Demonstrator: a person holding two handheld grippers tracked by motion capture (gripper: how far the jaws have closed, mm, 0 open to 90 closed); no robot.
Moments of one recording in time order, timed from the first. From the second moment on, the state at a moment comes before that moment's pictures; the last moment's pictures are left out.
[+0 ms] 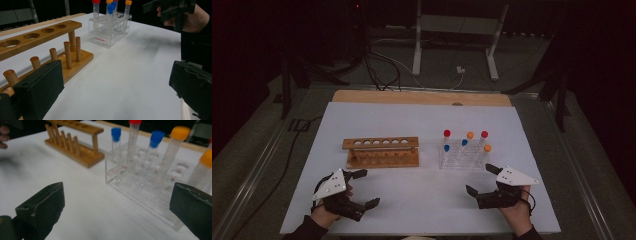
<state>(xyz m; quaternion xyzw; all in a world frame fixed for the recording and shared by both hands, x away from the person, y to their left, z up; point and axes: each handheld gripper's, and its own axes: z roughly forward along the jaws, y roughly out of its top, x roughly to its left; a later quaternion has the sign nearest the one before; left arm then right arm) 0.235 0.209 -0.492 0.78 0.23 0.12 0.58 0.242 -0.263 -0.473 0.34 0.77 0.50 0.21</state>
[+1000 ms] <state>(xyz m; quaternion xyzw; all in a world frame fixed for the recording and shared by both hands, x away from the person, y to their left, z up) 0.235 0.209 -0.492 0.78 0.23 0.12 0.57 0.258 -0.227 -0.440 0.36 0.74 0.51 0.25</state>
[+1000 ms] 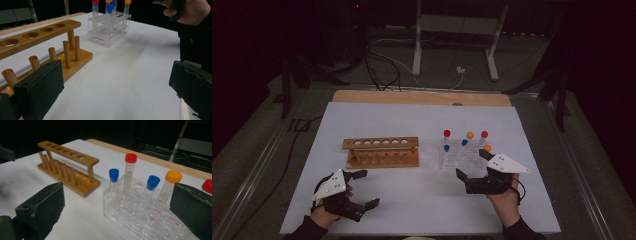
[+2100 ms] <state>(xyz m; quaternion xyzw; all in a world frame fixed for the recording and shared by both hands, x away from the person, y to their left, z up) 0.234 0.209 -0.491 0.78 0.22 0.12 0.58 0.284 -0.177 -0.462 0.41 0.72 0.48 0.28</state>
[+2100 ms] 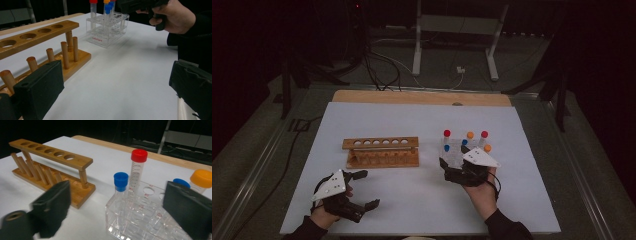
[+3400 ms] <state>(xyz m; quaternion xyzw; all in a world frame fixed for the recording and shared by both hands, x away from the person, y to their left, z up) 0.233 0.209 -0.491 0.78 0.22 0.12 0.58 0.309 -0.163 -0.473 0.45 0.75 0.41 0.26</state>
